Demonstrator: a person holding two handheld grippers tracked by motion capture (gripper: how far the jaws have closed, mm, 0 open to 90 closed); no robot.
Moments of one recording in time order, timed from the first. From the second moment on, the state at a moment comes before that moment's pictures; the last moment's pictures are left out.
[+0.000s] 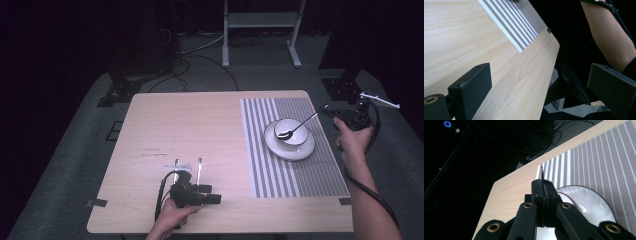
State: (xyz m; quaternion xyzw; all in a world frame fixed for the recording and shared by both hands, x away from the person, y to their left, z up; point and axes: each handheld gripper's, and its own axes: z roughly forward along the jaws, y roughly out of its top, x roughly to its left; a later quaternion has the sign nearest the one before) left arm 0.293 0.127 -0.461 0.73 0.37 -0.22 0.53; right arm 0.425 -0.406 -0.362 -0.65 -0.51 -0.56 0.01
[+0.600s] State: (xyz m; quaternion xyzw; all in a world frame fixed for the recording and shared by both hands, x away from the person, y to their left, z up) left arm 0.292 0.126 -0.461 0.73 0.37 -0.22 0.53; right arm 0.423 -0.417 -0.376 -0.67 -0.49 -0.56 0.01
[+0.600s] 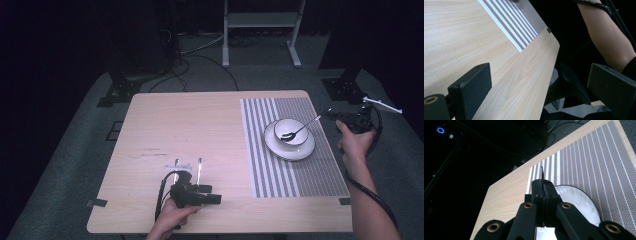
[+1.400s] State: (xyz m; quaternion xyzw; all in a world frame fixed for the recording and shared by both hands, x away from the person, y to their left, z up) left arm 0.293 0.126 -0.461 0.73 0.37 -0.22 0.53; right arm 0.424 -0.423 -0.402 -0.69 -0.48 -0.54 0.00
